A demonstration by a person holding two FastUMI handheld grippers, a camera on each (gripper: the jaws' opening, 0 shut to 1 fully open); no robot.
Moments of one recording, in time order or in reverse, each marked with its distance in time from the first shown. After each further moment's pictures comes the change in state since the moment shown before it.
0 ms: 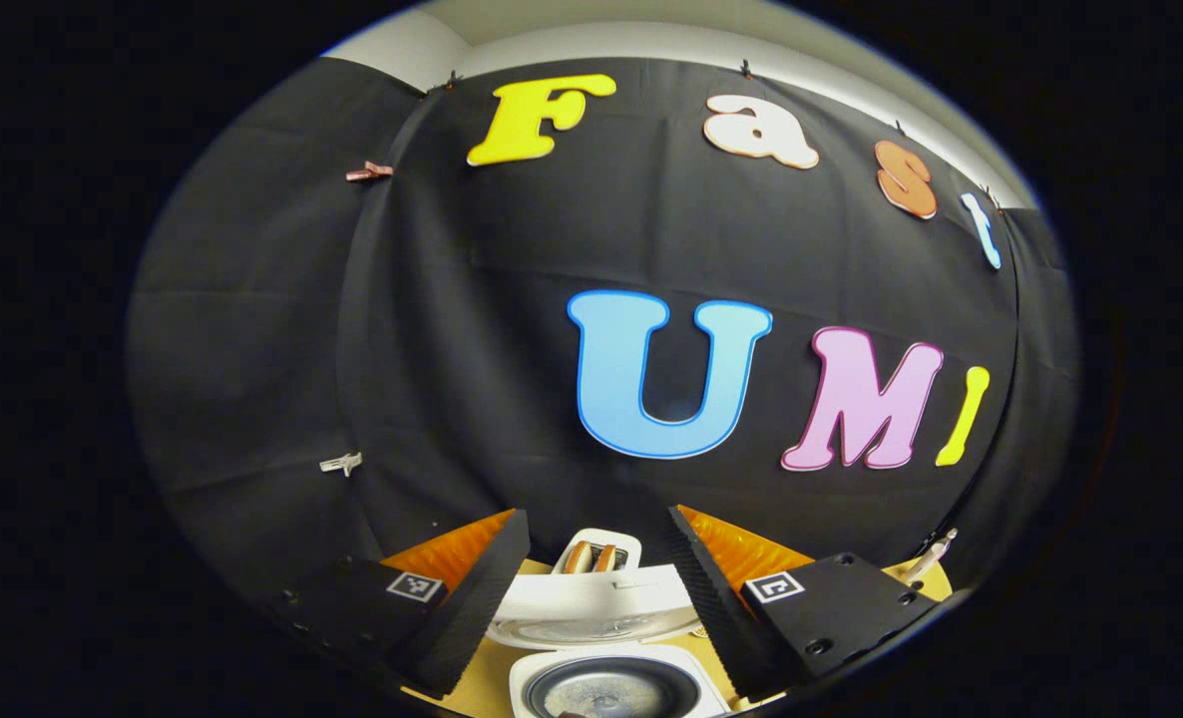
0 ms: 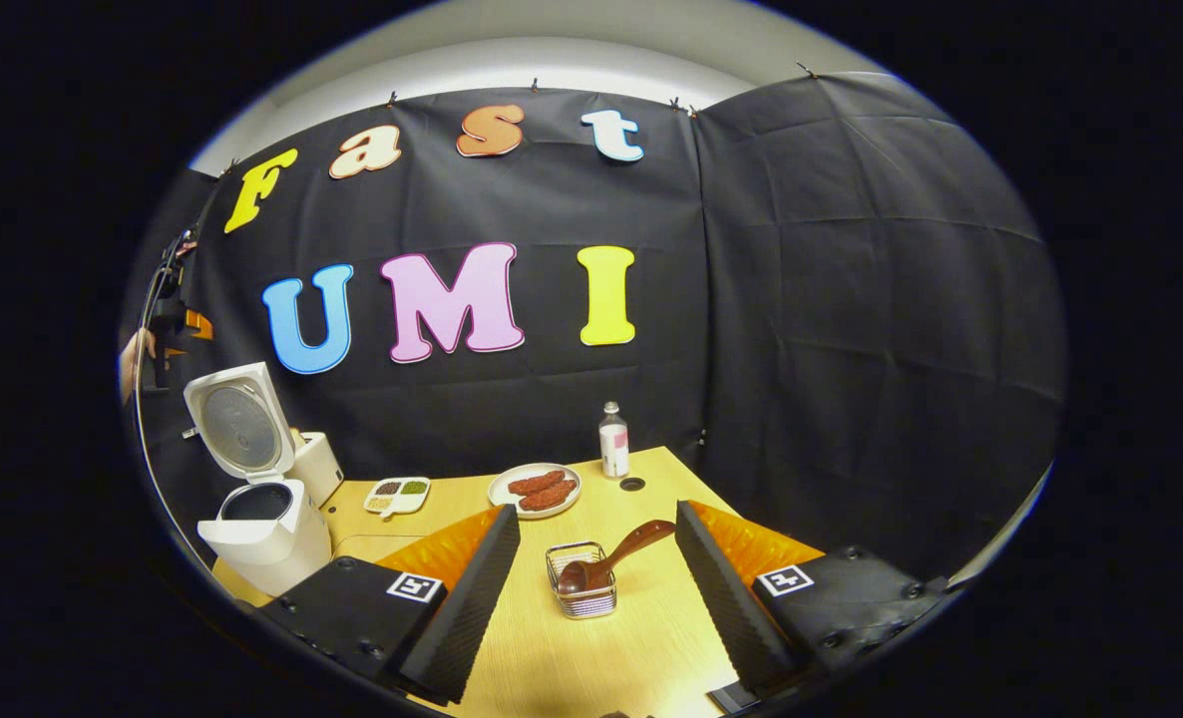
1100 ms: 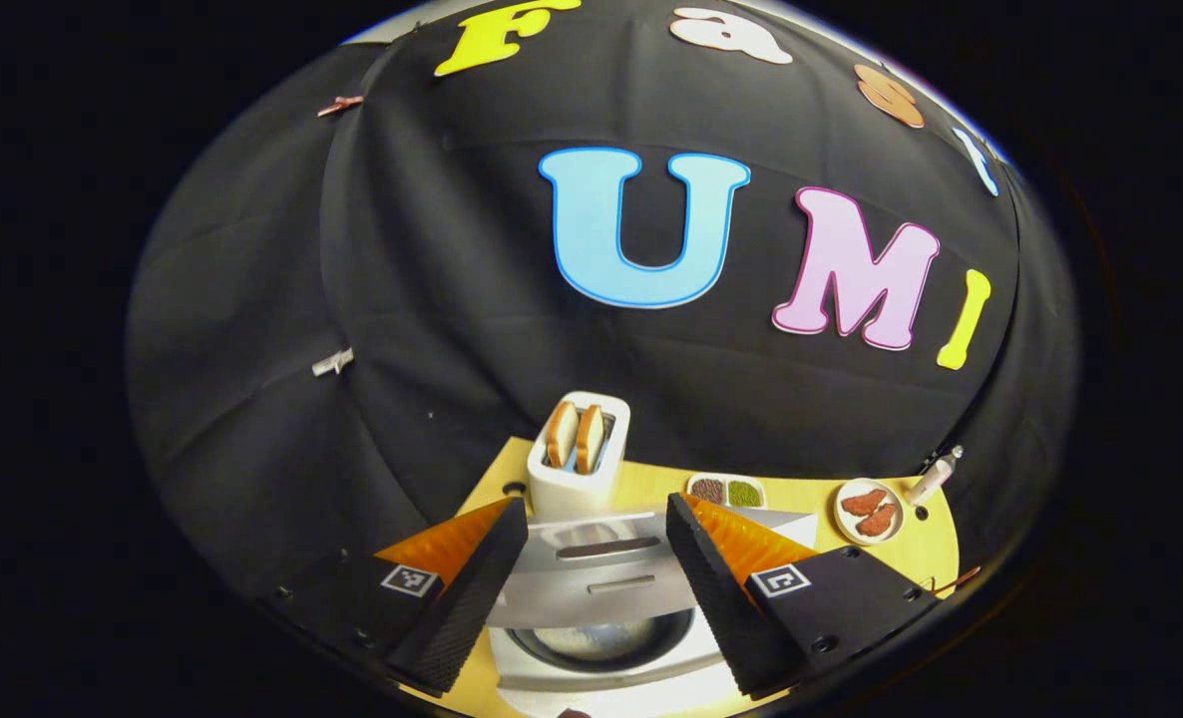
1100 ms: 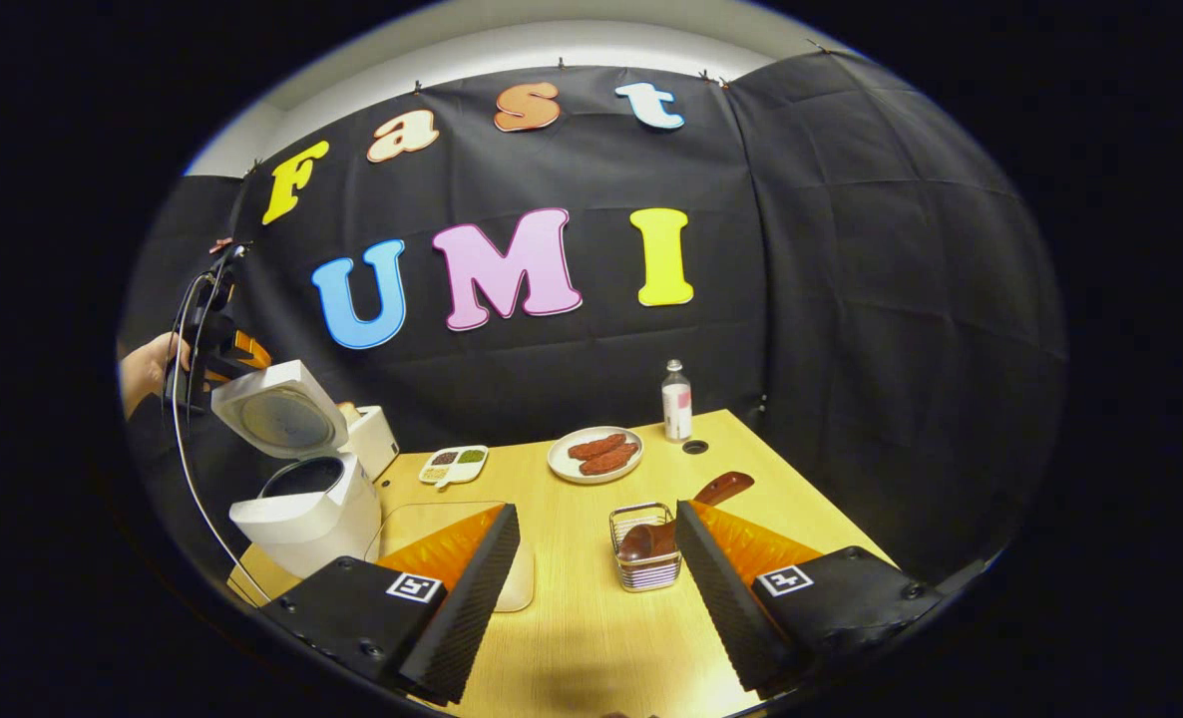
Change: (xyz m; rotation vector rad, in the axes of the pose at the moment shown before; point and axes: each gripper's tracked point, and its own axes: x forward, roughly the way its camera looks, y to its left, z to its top) left arm -0.065 -0.040 -0.137 -0.008 0.358 0.009; right arm 0.006 0.047 -0.060 0.032 0.104 0.208
